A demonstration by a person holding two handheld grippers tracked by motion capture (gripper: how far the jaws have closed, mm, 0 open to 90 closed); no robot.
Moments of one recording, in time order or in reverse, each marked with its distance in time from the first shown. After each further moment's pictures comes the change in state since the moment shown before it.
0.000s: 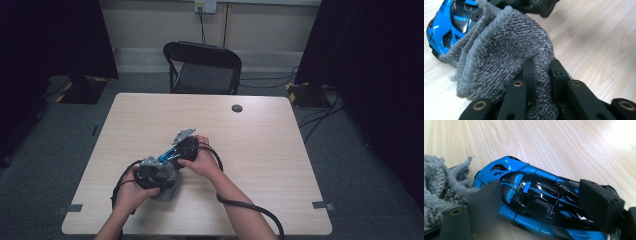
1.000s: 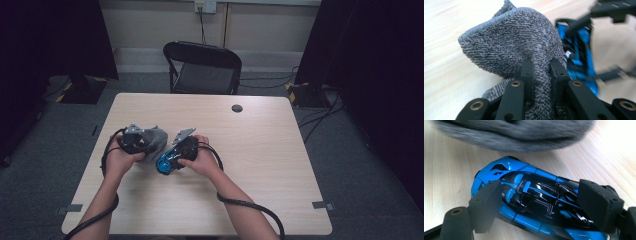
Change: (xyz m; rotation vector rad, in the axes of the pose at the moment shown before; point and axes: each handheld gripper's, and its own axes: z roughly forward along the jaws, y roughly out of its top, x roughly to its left) left arm 0.098 0.053 -0.009 -0.119 0.202 0.022; right arm -0.001 0.000 0.000 0.001 0.006 -0.002
